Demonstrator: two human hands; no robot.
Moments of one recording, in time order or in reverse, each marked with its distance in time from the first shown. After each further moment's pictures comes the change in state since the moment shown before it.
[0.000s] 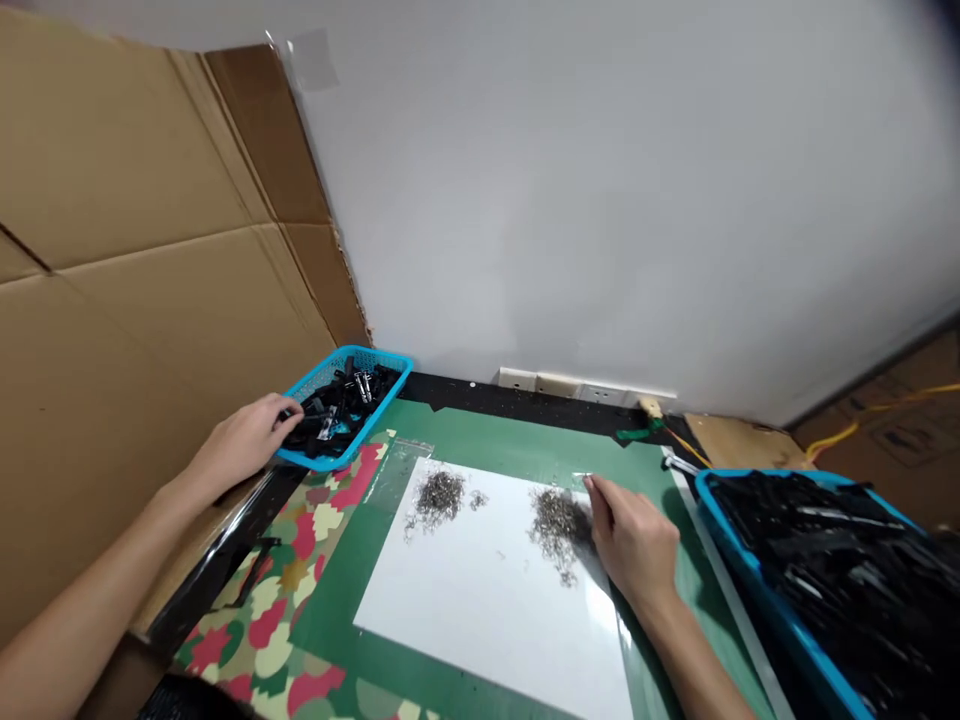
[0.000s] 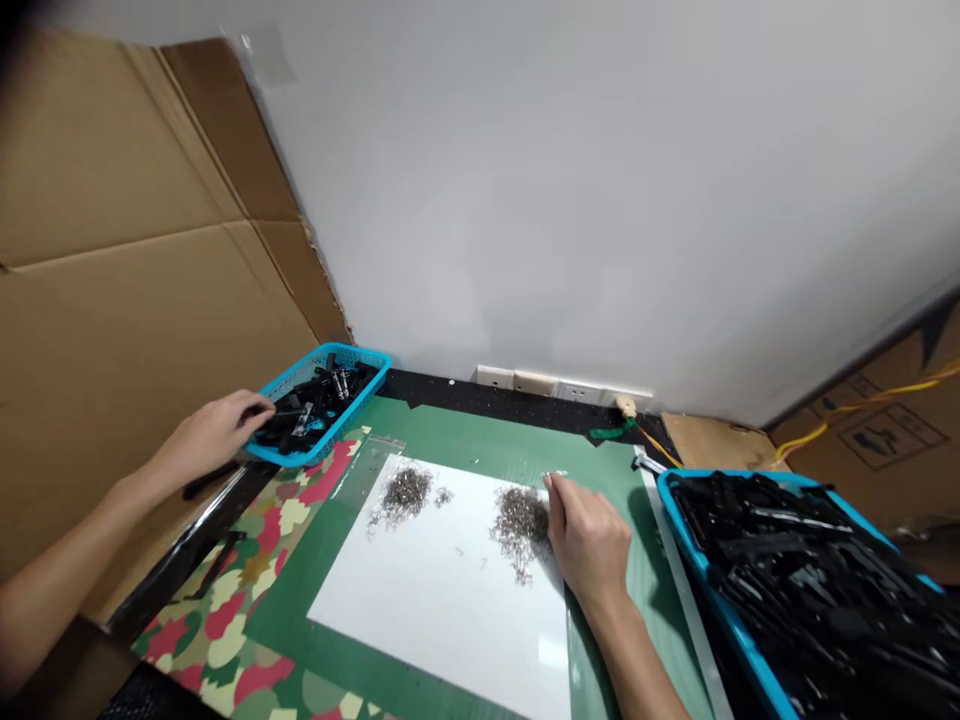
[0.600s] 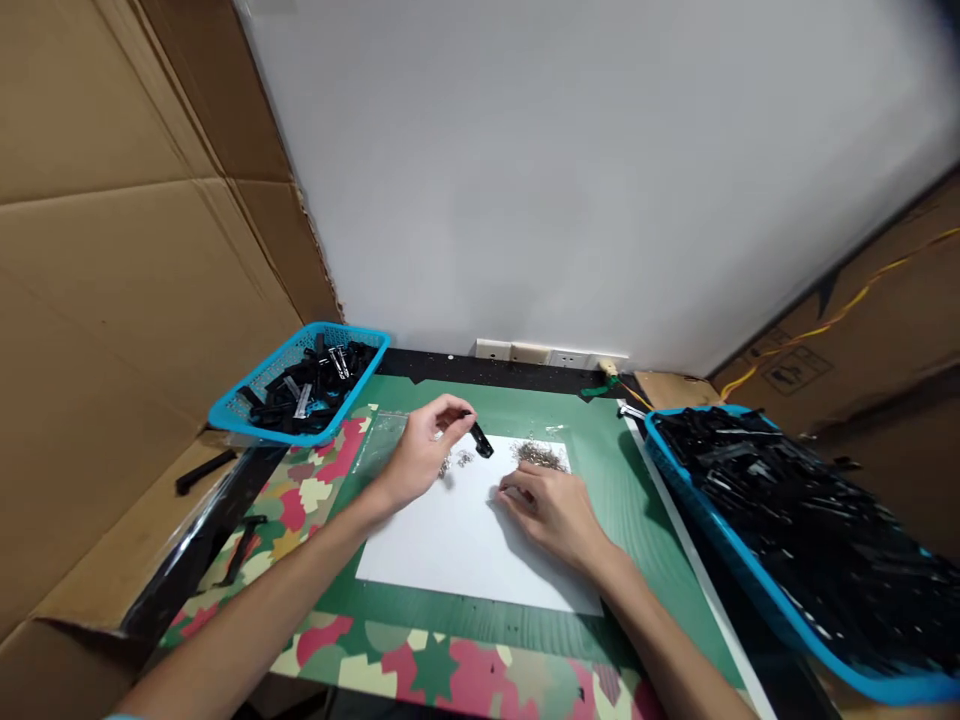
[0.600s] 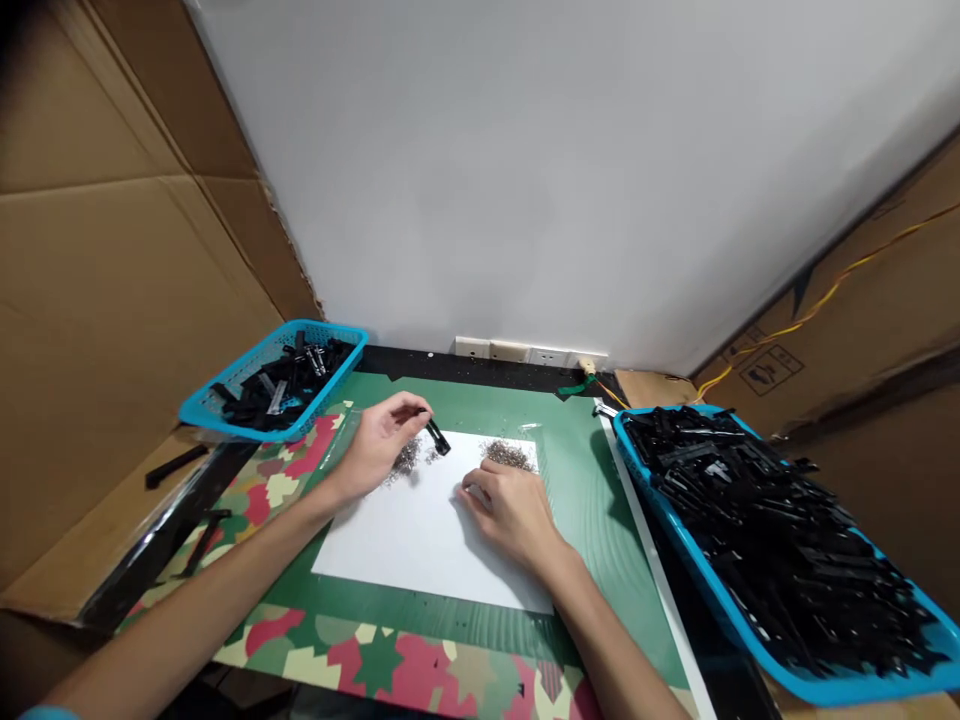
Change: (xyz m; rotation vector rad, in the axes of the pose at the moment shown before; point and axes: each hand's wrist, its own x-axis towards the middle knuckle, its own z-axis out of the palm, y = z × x) left_hand -0.047 0.288 0.048 -1.341 -0.128 0.281; right_hand 0.011 -0.088 -0.043 0.371 -0.683 0.040
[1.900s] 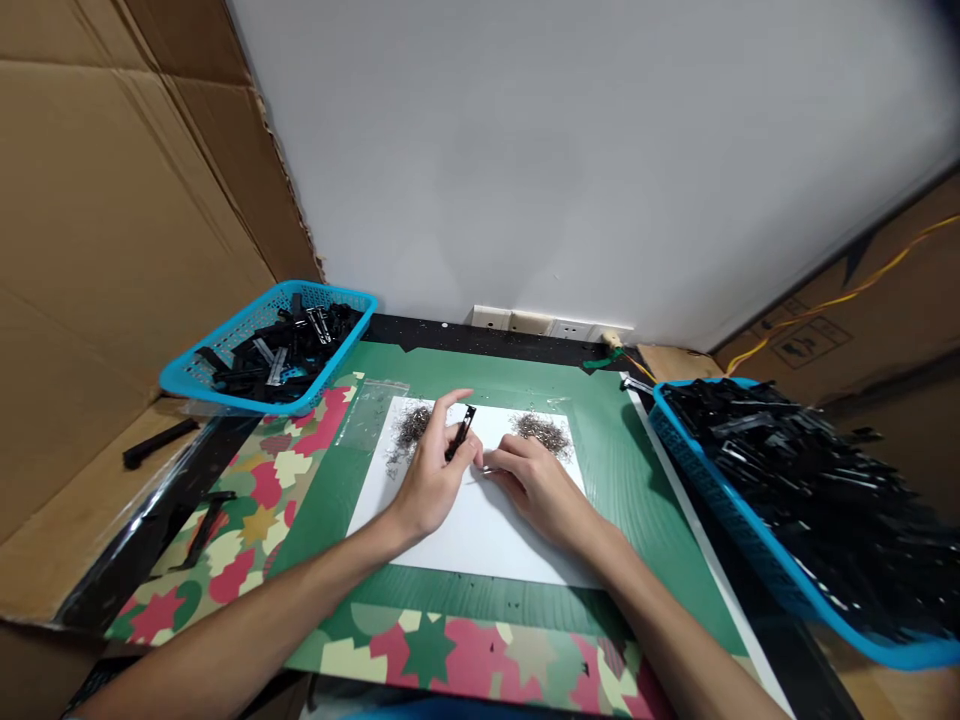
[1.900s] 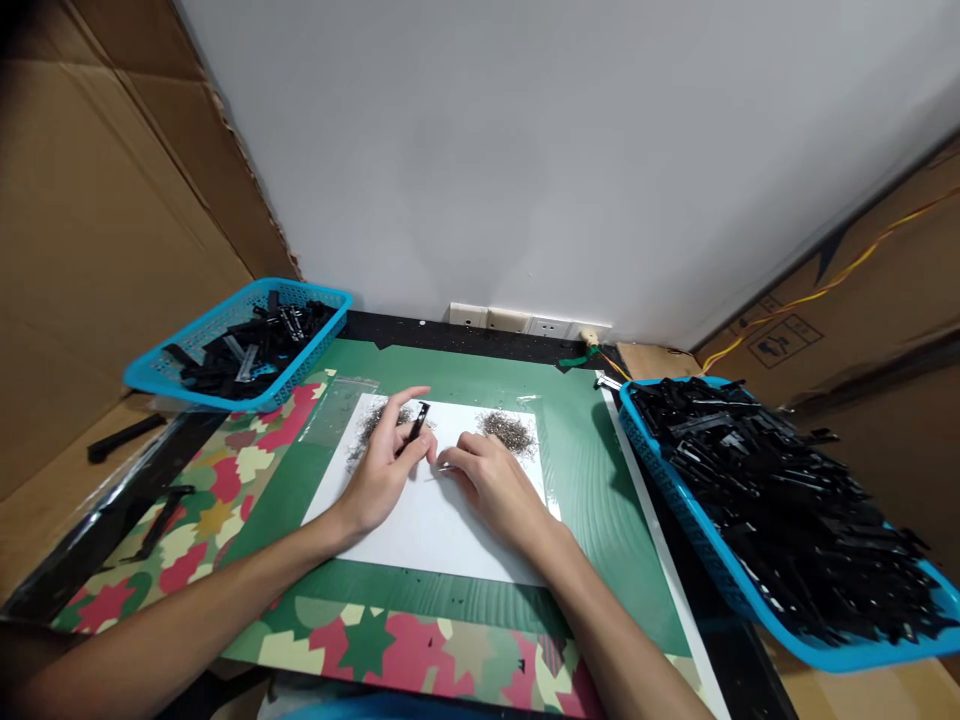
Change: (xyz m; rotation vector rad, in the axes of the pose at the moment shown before) left_hand -0.059 -0.026 0.040 -0.205 0.000 -0.199; right_hand 0.004 -0.001 0.021 0.101 -0.052 -0.183
